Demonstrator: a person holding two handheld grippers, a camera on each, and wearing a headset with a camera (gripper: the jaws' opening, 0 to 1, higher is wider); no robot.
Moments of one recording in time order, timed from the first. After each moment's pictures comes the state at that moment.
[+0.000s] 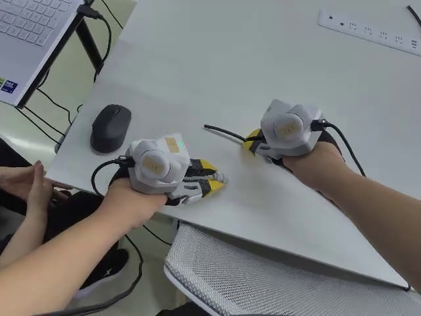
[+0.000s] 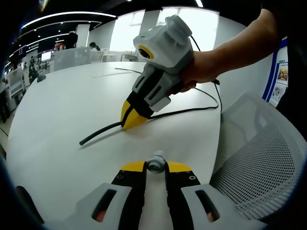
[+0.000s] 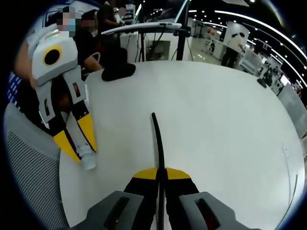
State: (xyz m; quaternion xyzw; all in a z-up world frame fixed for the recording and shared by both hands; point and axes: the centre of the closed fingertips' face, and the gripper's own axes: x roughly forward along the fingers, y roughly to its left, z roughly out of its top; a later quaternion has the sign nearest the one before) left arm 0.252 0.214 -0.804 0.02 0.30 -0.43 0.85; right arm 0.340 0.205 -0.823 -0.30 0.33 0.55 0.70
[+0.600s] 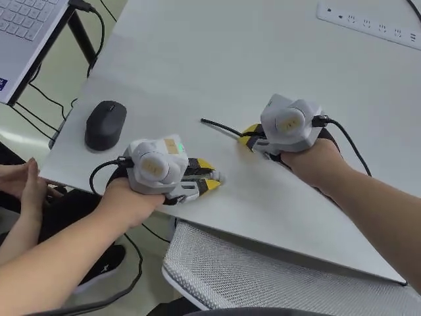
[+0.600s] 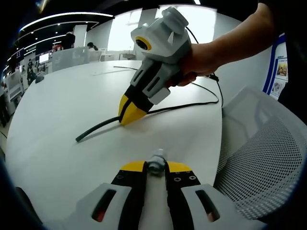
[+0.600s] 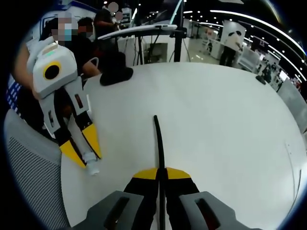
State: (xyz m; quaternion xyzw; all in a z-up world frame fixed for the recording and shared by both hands) left arm 0.250 0.214 -0.815 0.04 0.30 -0.43 0.85; right arm 0.338 0.207 -0.819 -0.28 0.34 0.55 0.71
